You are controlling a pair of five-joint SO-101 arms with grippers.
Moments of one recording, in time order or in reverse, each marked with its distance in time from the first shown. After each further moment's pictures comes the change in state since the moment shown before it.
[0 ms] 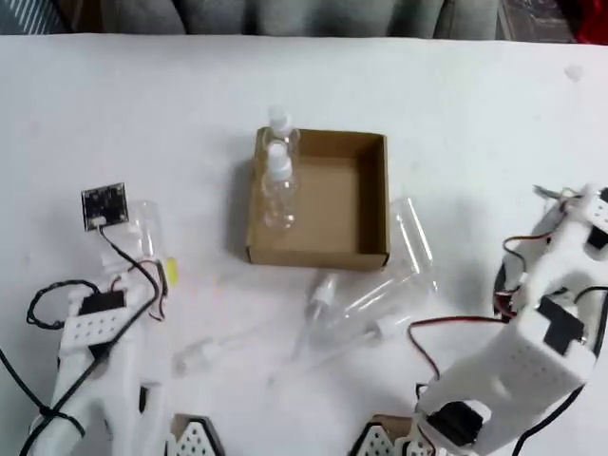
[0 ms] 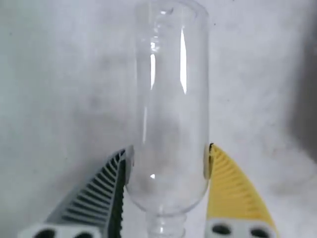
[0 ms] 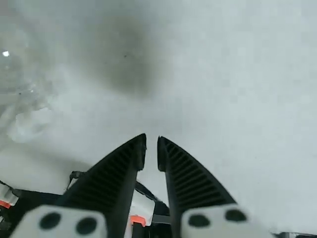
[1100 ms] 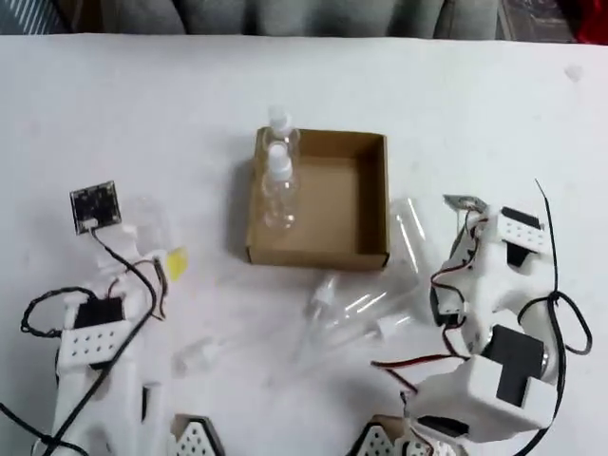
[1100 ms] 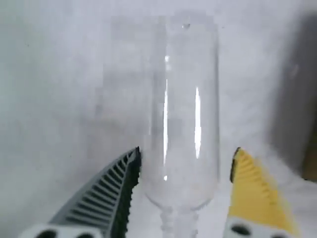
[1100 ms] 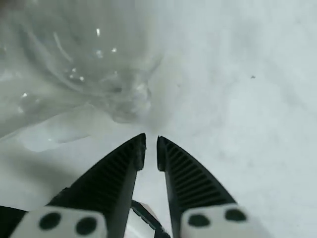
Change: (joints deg) left arm 0.7 -10.0 0.0 6.6 4.2; right arm -16.5 -19.3 34.0 -20.1 0.0
